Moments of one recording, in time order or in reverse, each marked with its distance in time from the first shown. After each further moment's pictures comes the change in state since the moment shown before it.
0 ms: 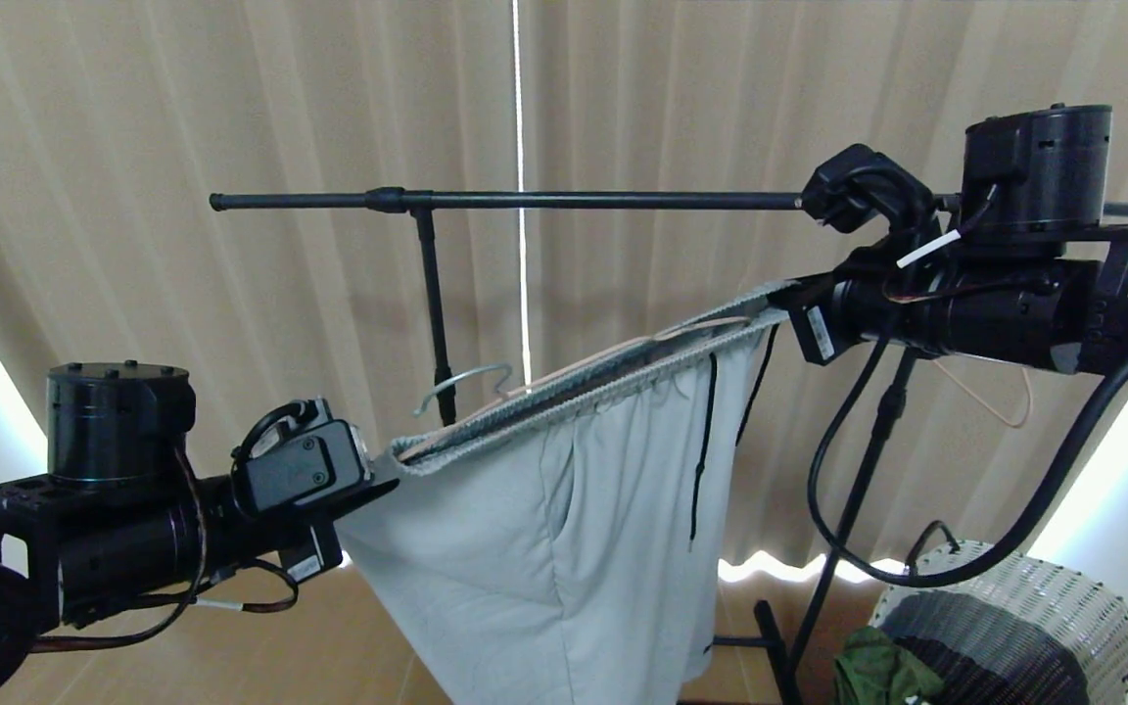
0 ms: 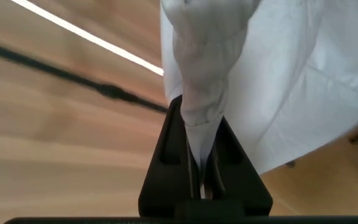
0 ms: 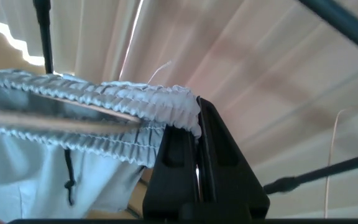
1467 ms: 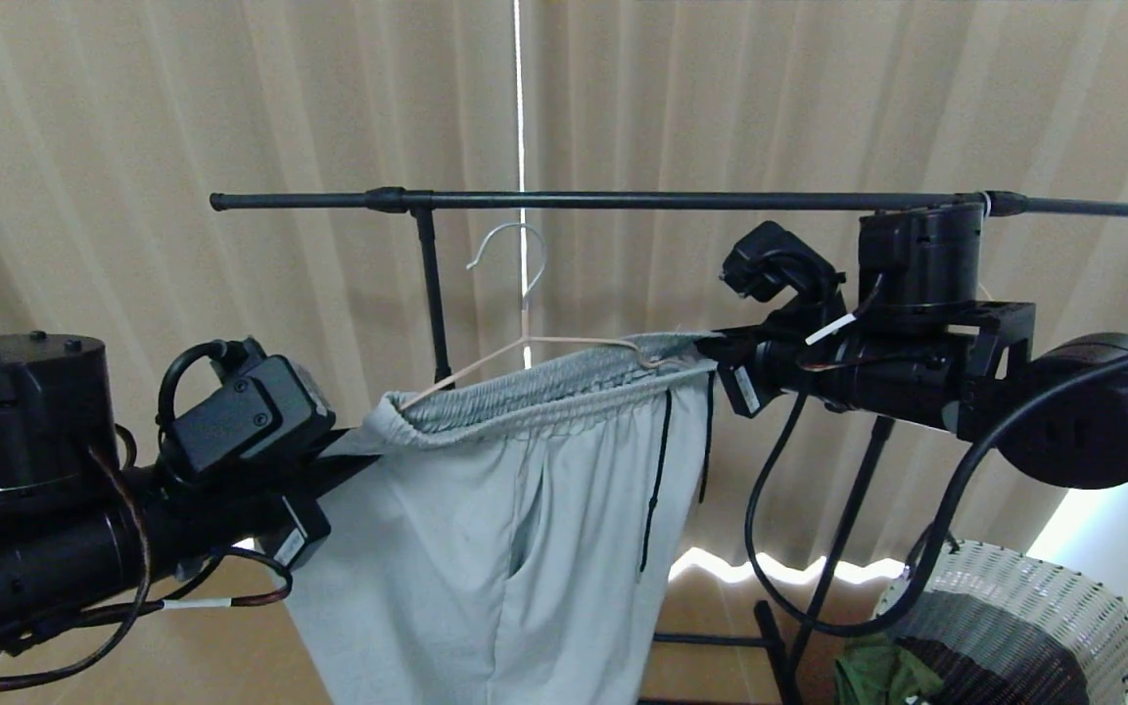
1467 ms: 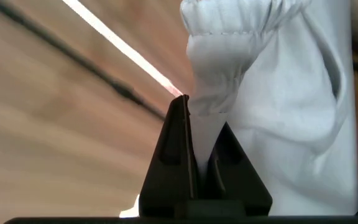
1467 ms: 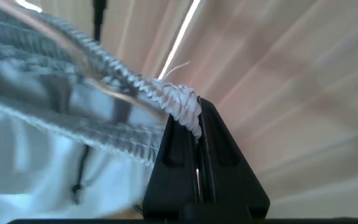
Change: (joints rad) left arm -0.073 -0.153 0.006 0.002 0.113 -0.274; right arm 0.071 0.116 0.101 -0.200 0.082 0.013
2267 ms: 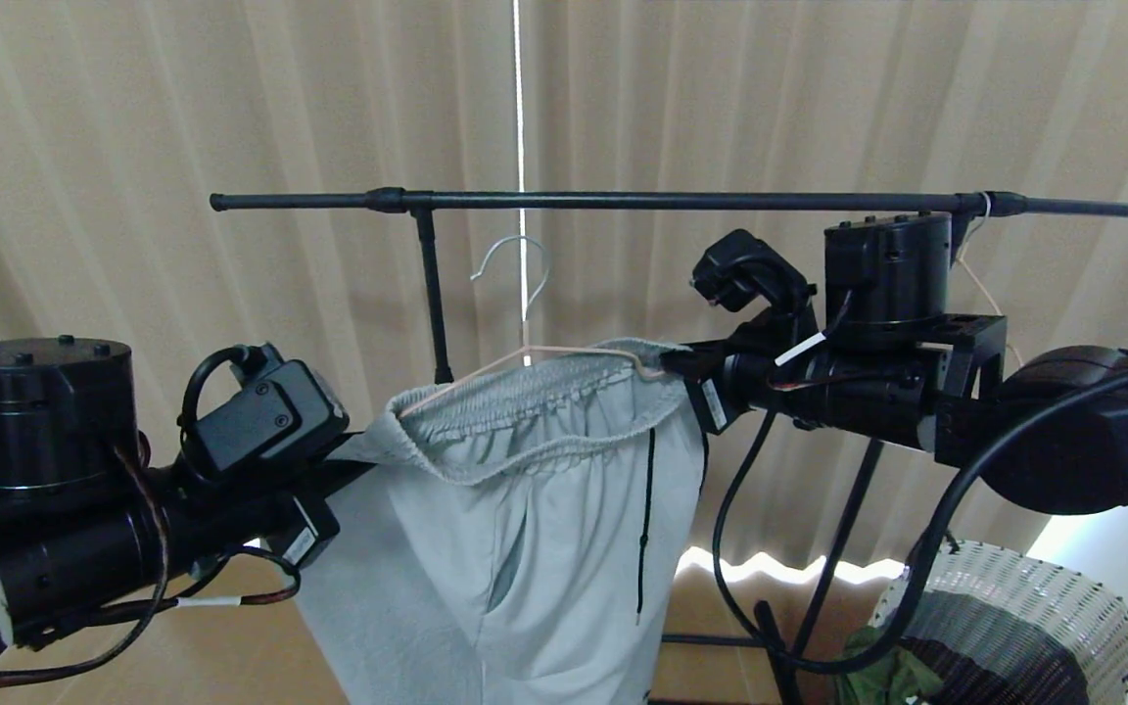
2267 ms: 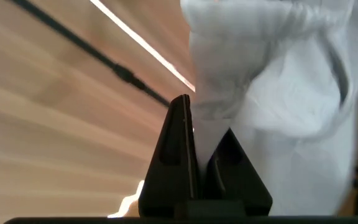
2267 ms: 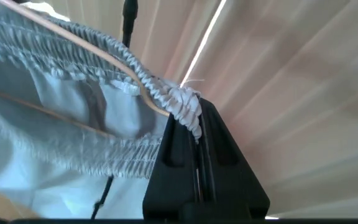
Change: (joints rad) left arm -0.023 0.029 -0.011 0.001 0.033 -0.006; right arm 0.099 0.006 0.006 -0.007 0.005 0.091
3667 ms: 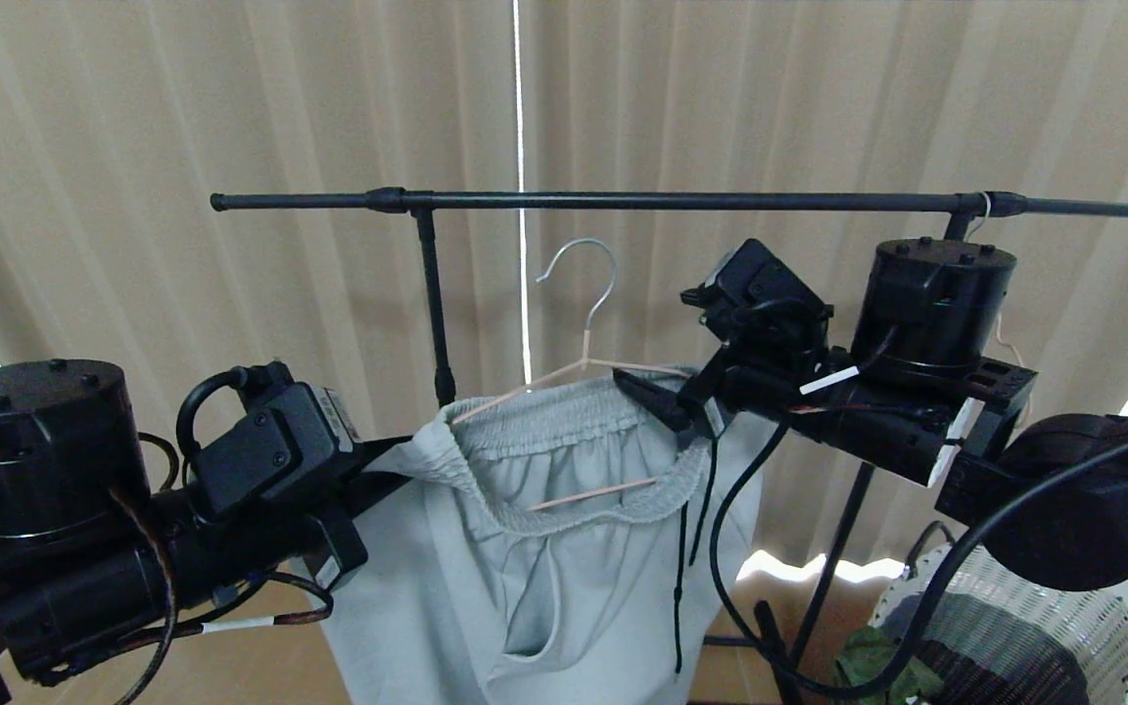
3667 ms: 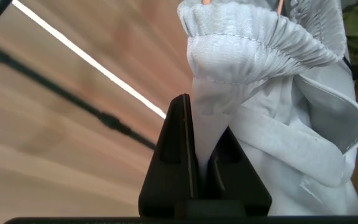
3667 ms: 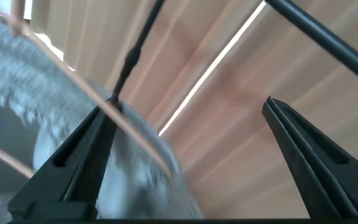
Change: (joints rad) left arm -0.098 0.004 0.086 -0.218 -0.095 -0.016; right arm 0.015 -0.007 0.176 -0.404 0.111 -0.226
